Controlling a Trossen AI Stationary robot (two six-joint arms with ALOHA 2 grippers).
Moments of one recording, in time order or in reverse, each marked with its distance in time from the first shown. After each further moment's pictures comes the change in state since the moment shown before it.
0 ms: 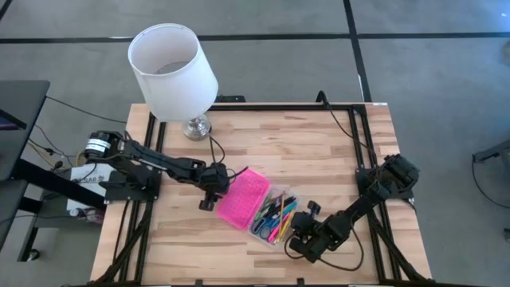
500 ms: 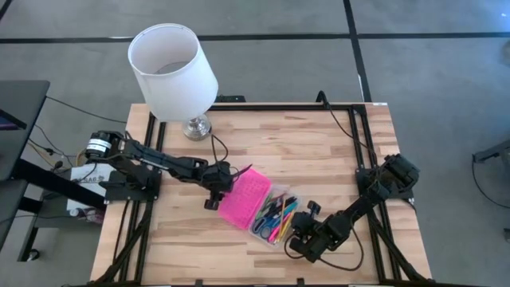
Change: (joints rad) left arm 0.000 0.015 0.043 0.058 -0.007 -0.007; right arm 0.000 0.000 0.000 -0.003 -0.016 -0.006
